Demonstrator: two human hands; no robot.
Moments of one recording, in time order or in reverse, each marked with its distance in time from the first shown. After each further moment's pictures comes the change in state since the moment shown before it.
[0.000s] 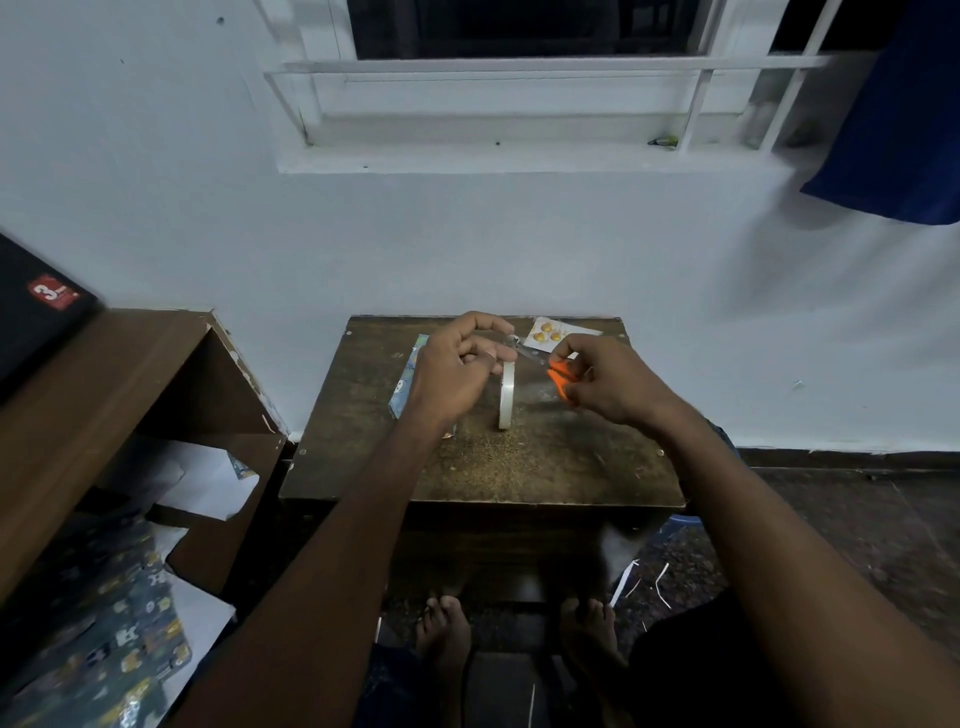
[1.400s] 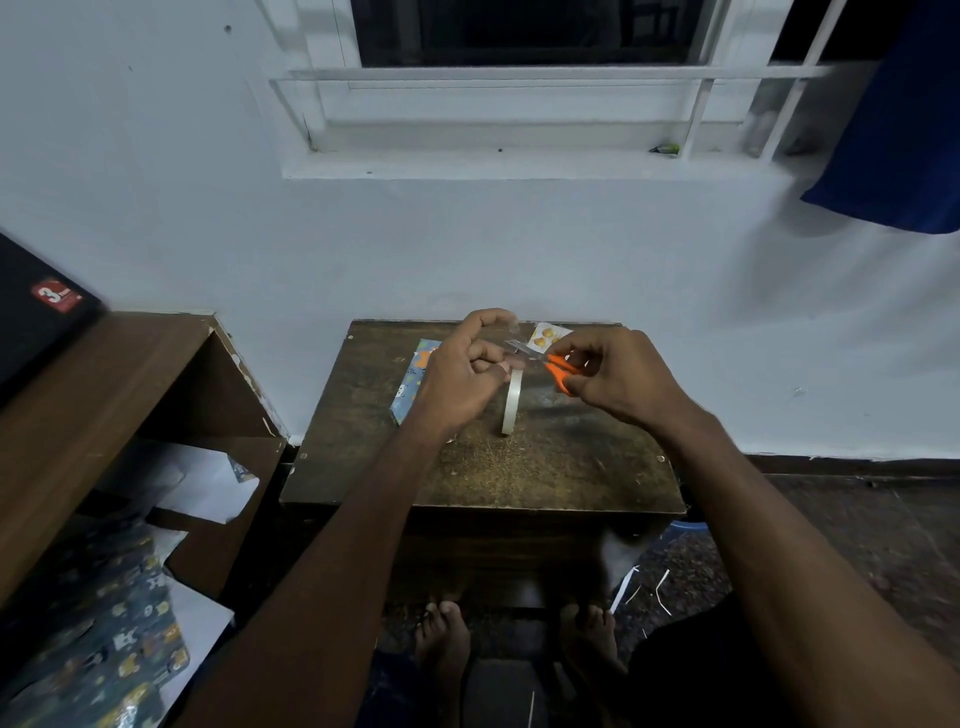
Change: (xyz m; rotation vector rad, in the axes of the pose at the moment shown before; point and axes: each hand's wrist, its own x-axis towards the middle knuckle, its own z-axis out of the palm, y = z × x) left_hand 0.001 -0.002 0.003 -0.032 -0.091 0.055; right_hand -0.006 -0.014 -0.014 -0.025 0.131 -0.185
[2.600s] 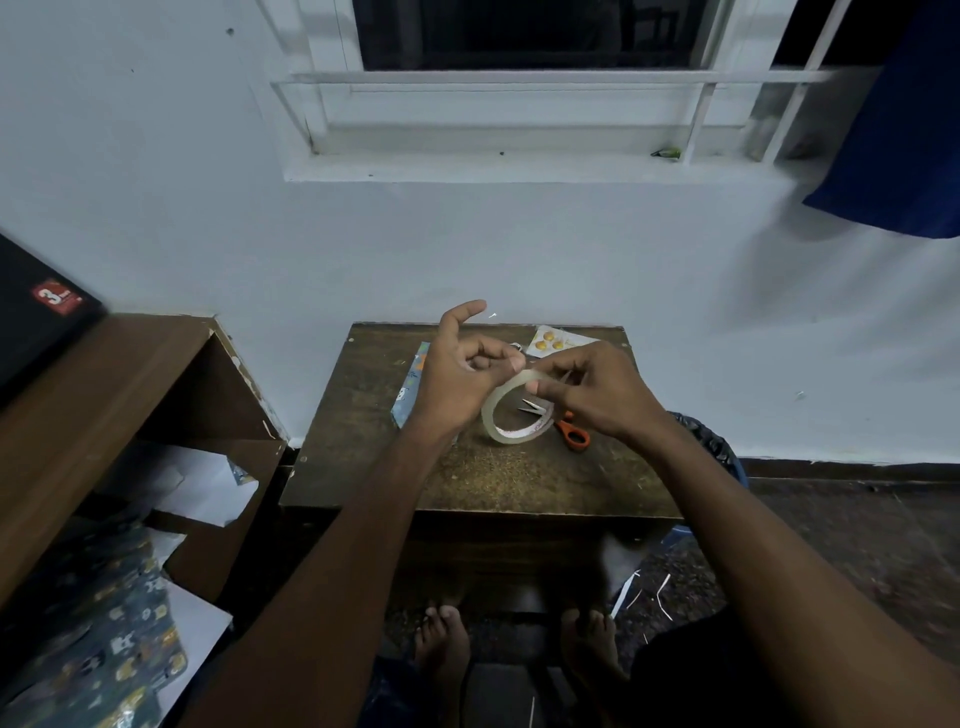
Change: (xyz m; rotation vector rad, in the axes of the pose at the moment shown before) left_hand 0.004 -0.004 0.005 -0.297 0.109 -0.019; right_hand -0.003 -0.004 0.024 0.278 -0.039 0.006
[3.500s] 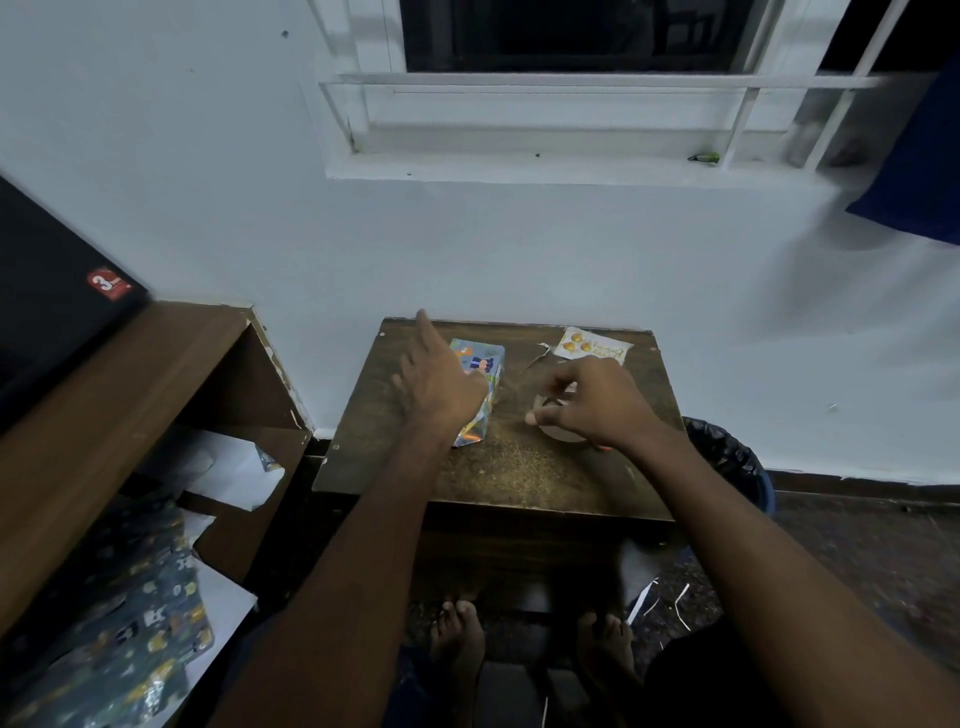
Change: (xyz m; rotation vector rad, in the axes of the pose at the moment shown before) left_hand 0.001 -0.003 -0.040 0.924 0.221 -0.298; right_hand 0.016 -0.002 0.033 -0.414 -0.098 0.124
